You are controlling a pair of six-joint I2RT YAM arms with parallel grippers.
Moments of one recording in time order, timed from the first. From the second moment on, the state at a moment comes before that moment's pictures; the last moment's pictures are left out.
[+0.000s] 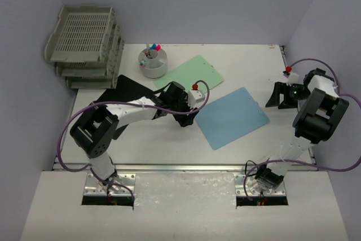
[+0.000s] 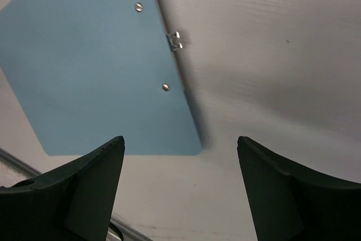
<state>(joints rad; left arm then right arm) -0.69 1.70 1.05 -0.19 0.33 0.20 -0.55 1.91 1.35 -0.90 -0.61 -0.56</state>
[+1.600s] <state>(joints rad) -0.70 1.91 1.12 -0.06 0.32 -0.04 -0.46 2.11 1.38 -1.26 -0.79 -0.78</state>
